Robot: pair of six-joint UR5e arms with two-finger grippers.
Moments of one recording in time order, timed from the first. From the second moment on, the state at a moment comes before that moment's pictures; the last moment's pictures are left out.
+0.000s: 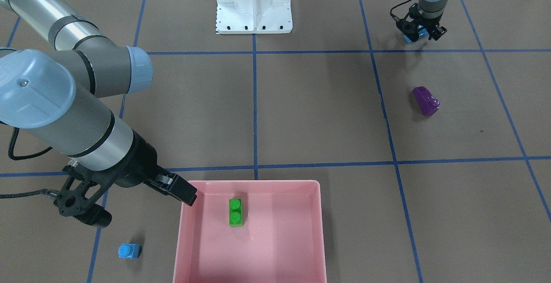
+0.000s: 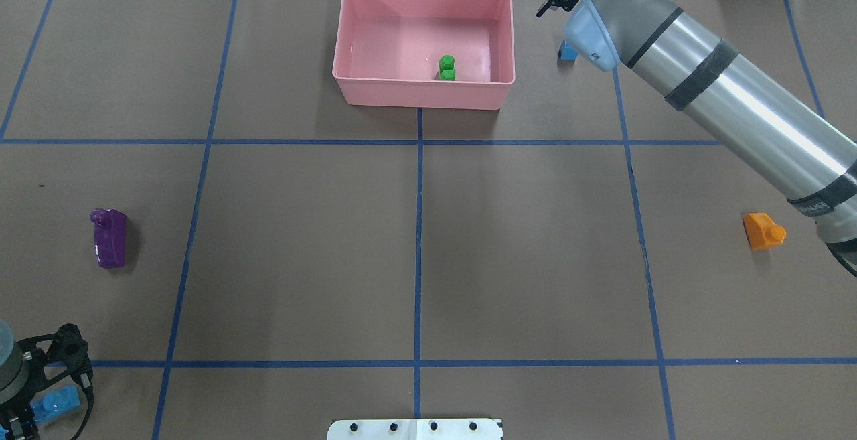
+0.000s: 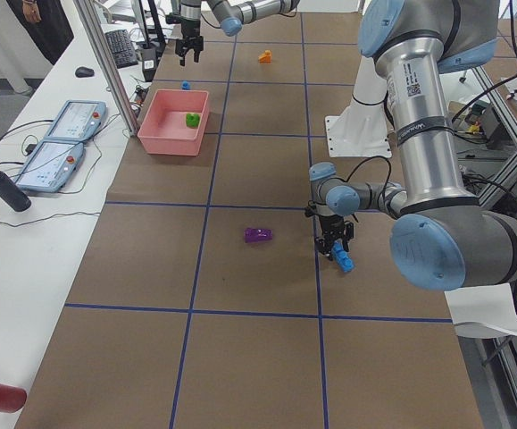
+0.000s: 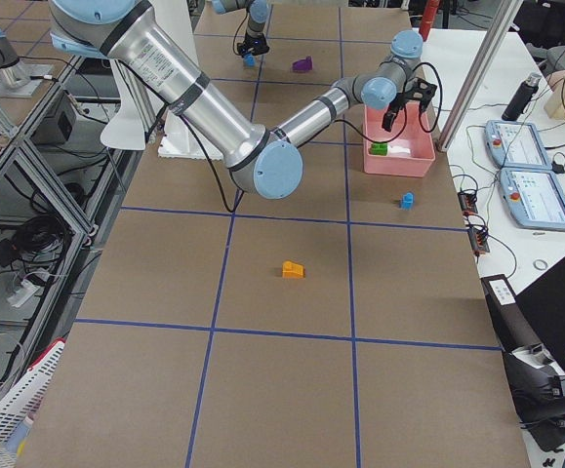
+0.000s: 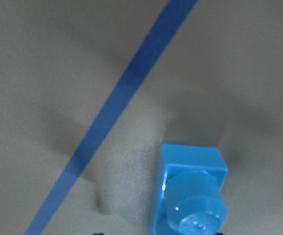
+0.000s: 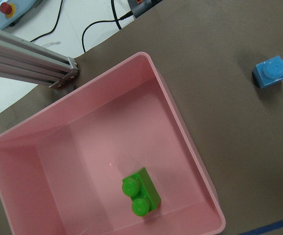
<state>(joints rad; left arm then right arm) -0.28 -1.18 -2.08 -1.74 -1.94 -0.23 1.02 -0.69 1.28 -1.28 2.26 1.46</state>
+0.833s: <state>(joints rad) -0.37 -1.22 -2.23 -1.74 -1.95 -0.34 1.08 -0.84 1.37 -1.28 2.32 1.36</state>
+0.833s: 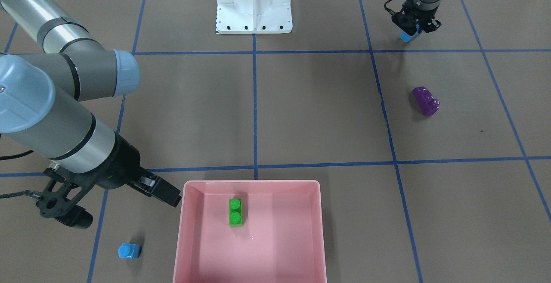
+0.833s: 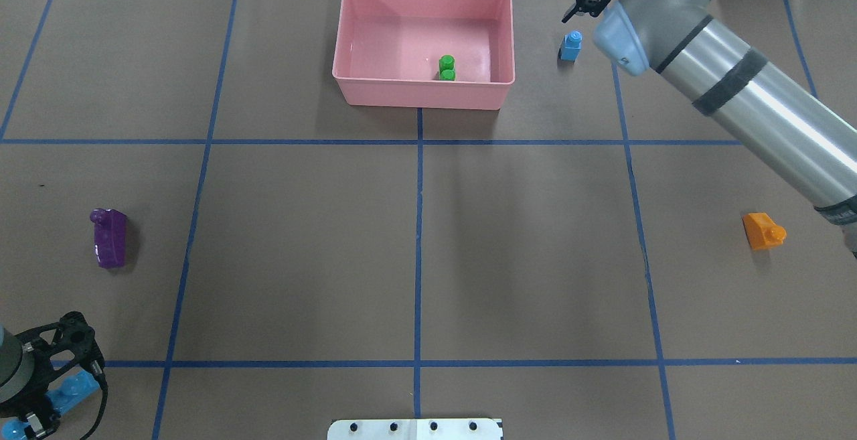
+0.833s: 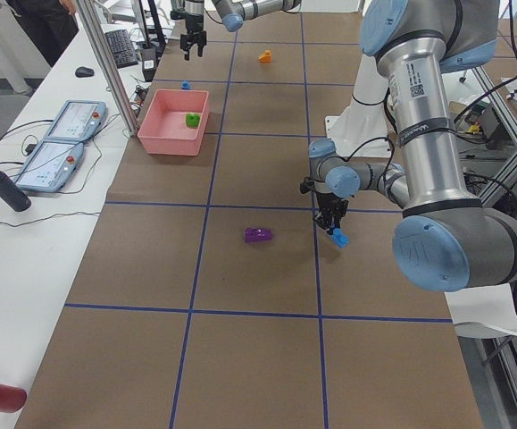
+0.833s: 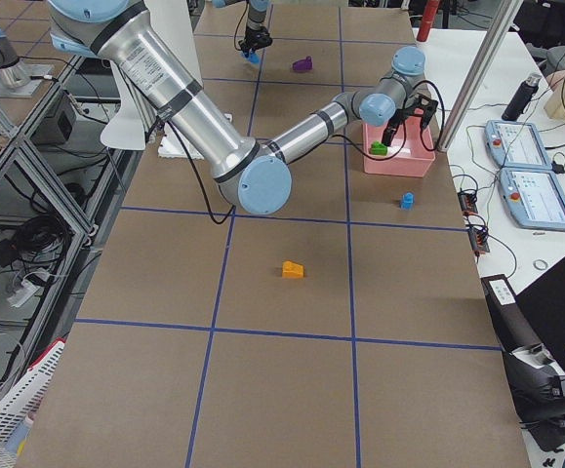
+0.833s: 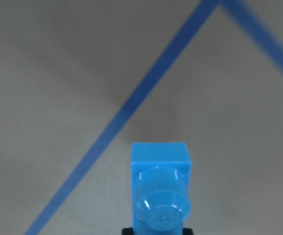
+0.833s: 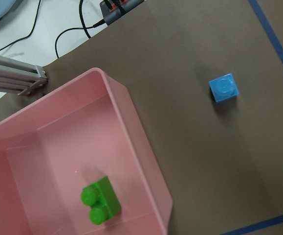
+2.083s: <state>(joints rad) -0.79 -2.10 -1.85 -1.64 -1.95 -0.92 1.04 -1.62 1.74 -1.27 2.29 0.86</state>
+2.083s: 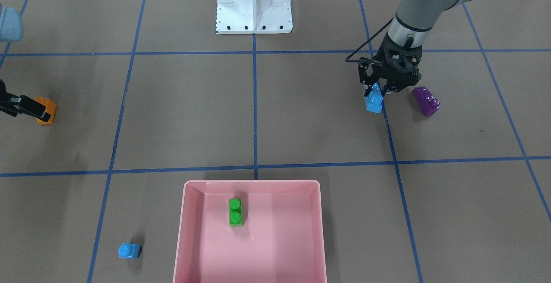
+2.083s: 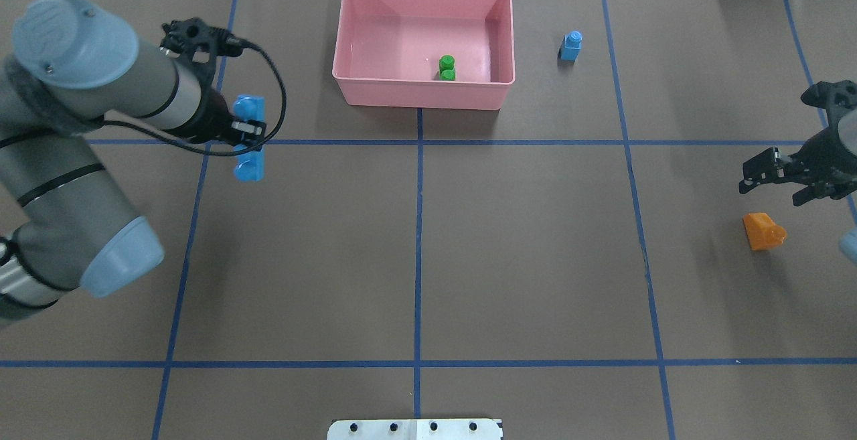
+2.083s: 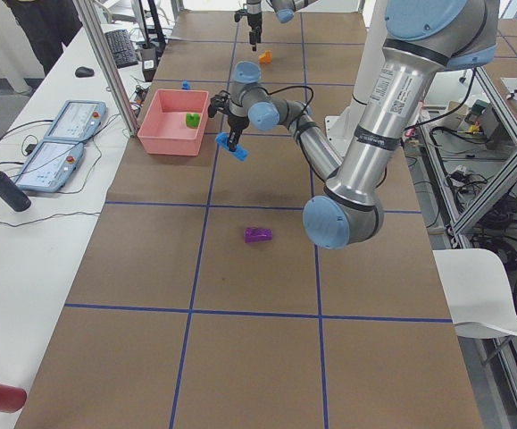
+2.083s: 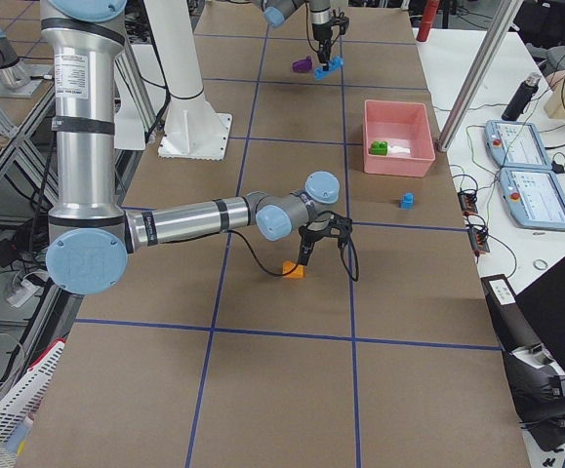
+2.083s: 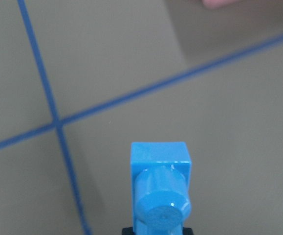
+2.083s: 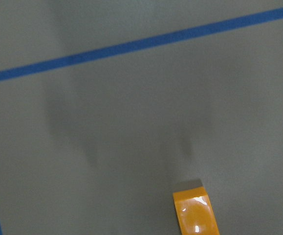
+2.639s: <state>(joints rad) -0.86 -2.46 -1.56 -1.65 -1.96 -1.14 0.96 -1.65 1.74 -1.28 2.23 0.77</state>
